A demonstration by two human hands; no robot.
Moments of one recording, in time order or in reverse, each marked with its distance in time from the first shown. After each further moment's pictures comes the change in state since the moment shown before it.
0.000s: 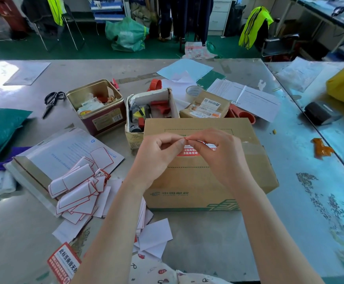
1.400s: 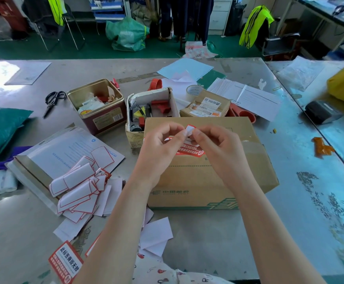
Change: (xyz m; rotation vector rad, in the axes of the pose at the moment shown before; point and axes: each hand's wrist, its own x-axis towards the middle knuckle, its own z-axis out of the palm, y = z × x) left_hand 0.002 0.006 0.009 -0.161 0.074 -0.011; right_hand -0.003 -0.015 -0.003 0.342 0.007 0.287
